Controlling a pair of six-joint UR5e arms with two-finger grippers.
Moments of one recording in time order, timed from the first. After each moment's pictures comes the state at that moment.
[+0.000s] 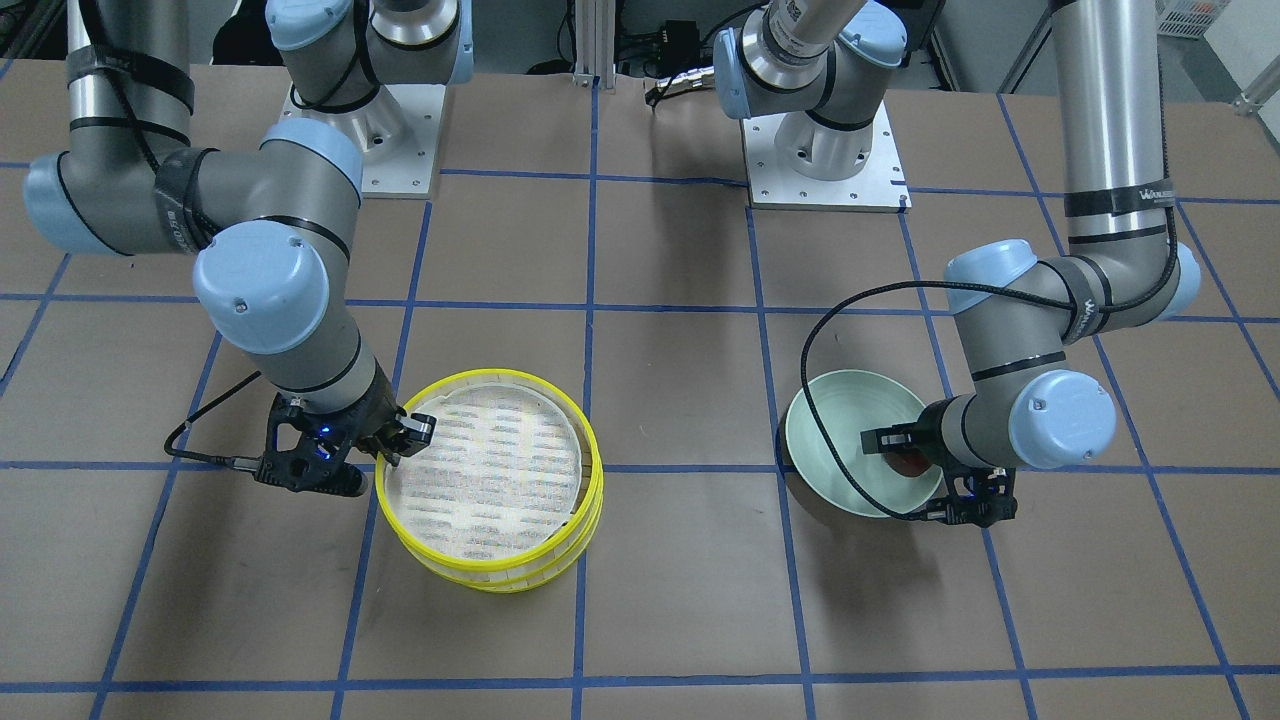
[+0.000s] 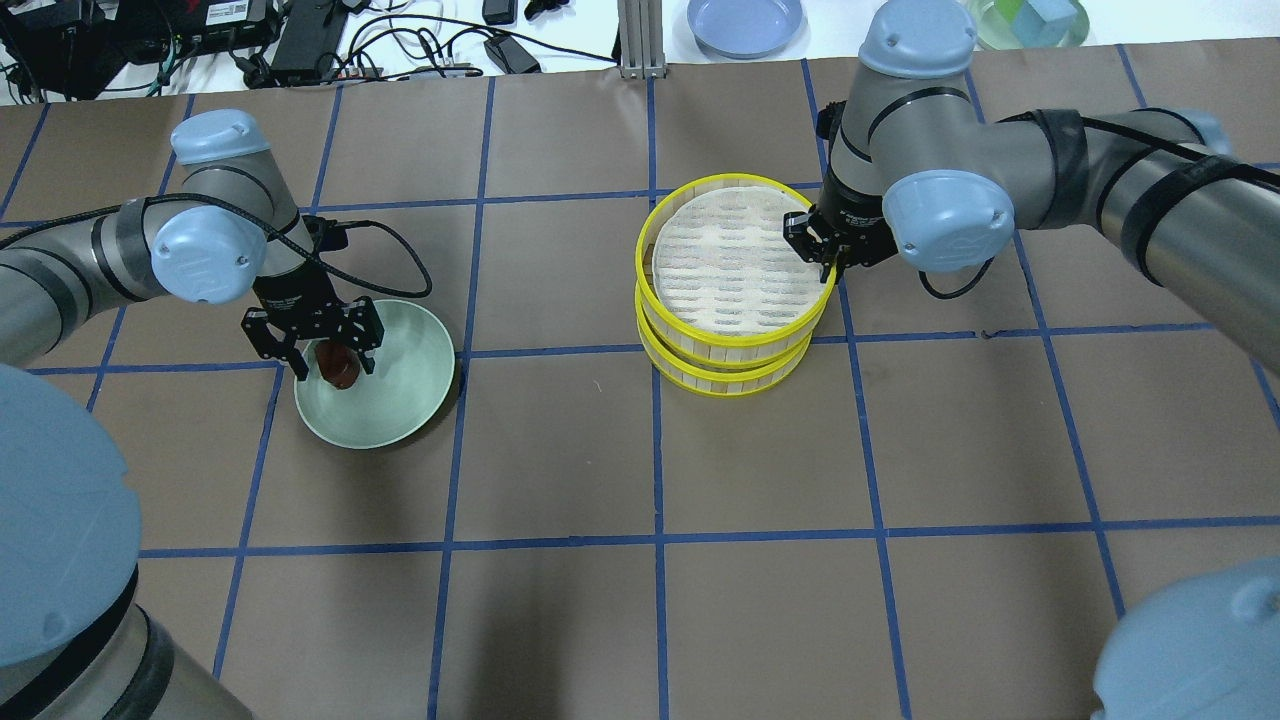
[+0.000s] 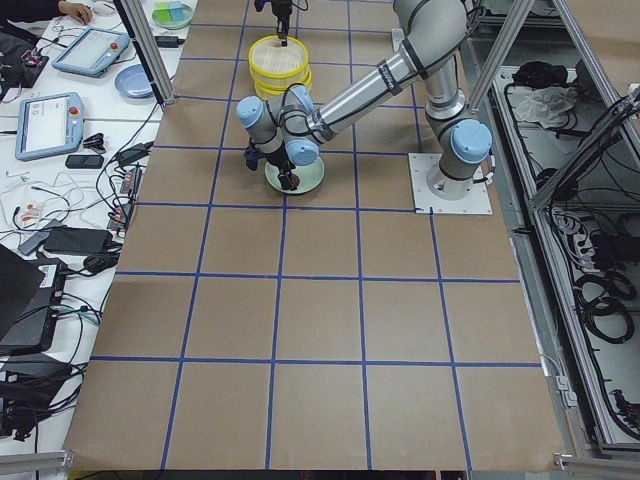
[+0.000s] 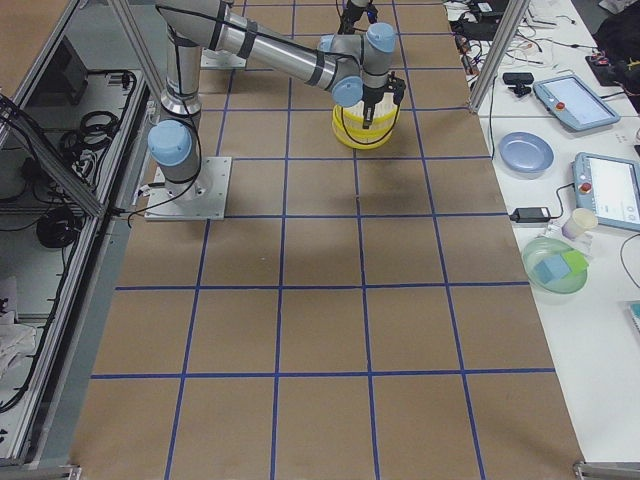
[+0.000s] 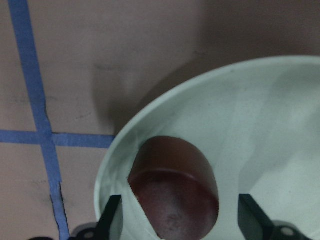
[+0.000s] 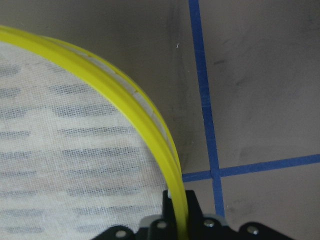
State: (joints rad) left arm -1.33 -2.05 -1.74 -1.26 1.66 0.13; right arm 1.62 -1.23 1.71 -2.05 -1.55 0.20
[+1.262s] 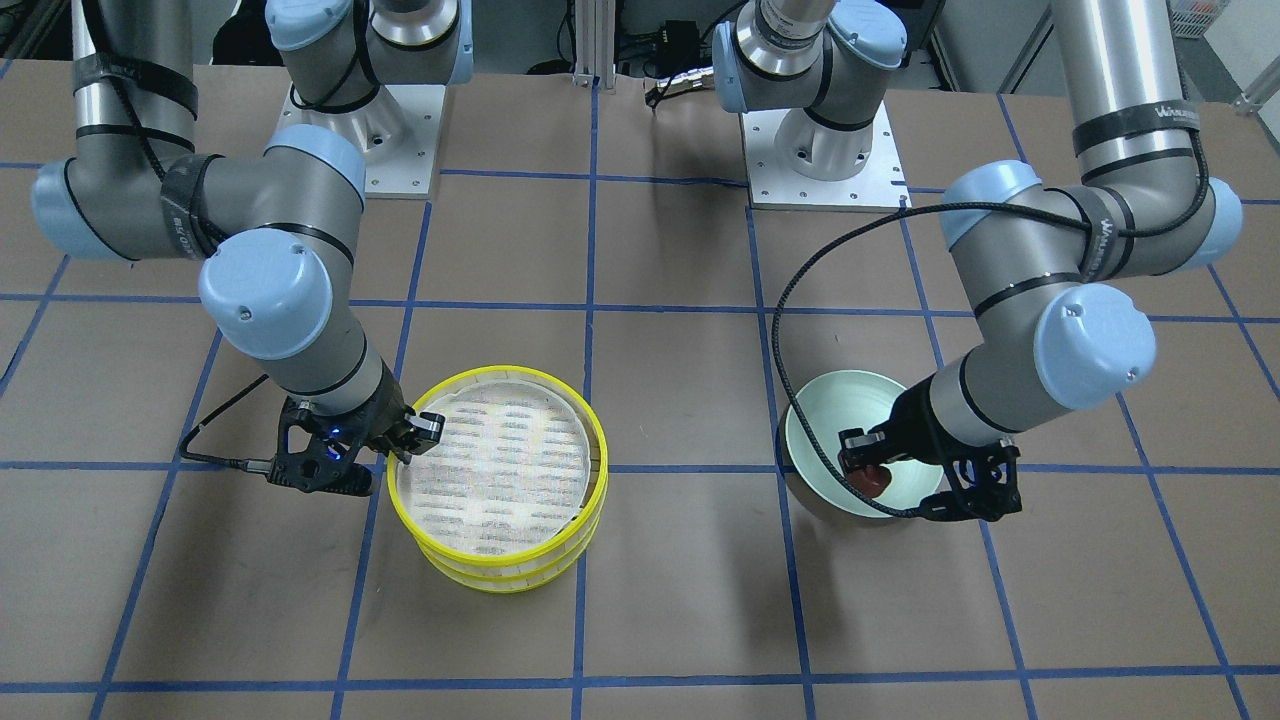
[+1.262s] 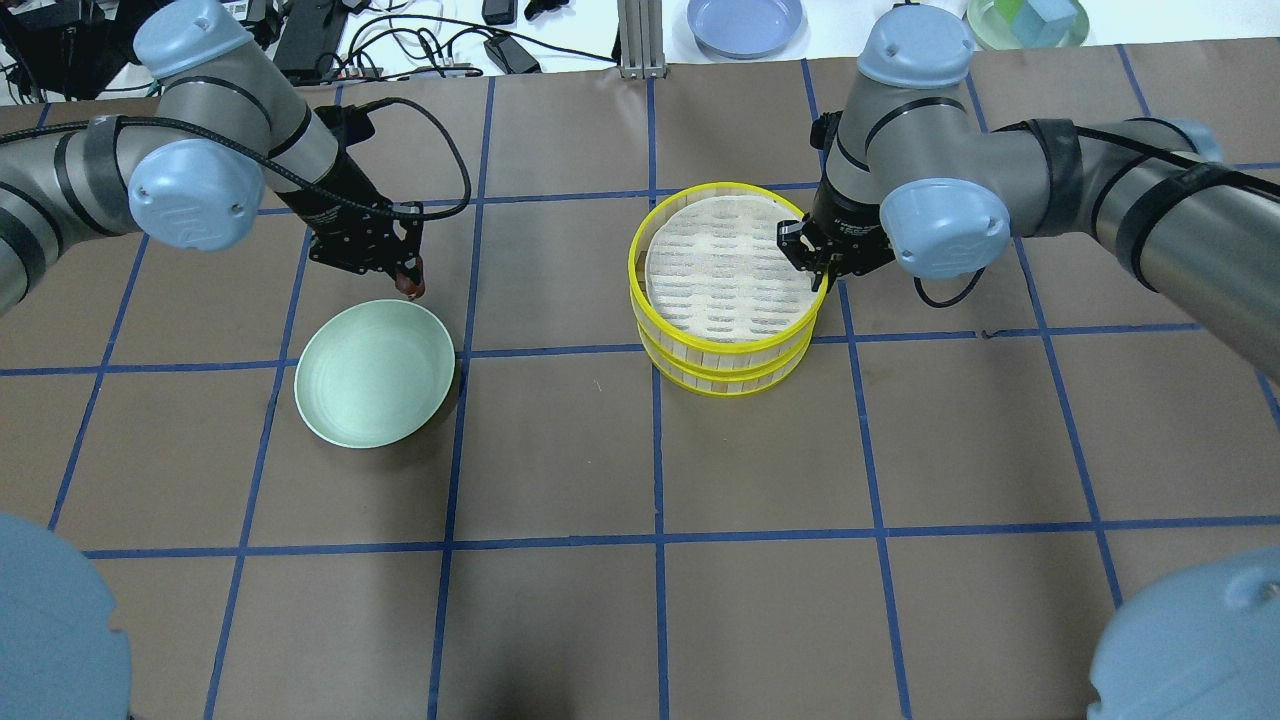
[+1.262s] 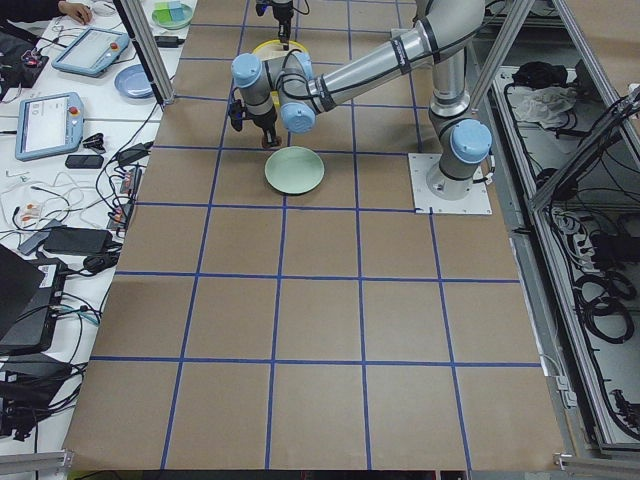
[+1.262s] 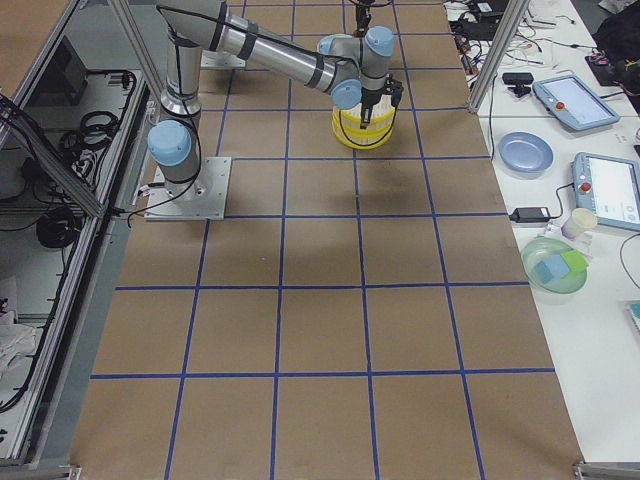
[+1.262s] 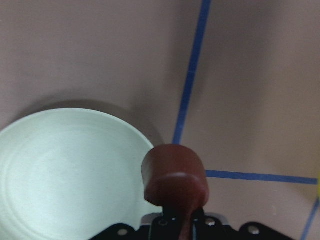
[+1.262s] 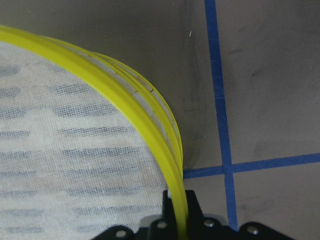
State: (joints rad) left arm -1.46 -1.90 -1.64 -1.26 1.35 -0.07; right arm 1.62 -1.22 1.72 -2.05 -1.52 0.19
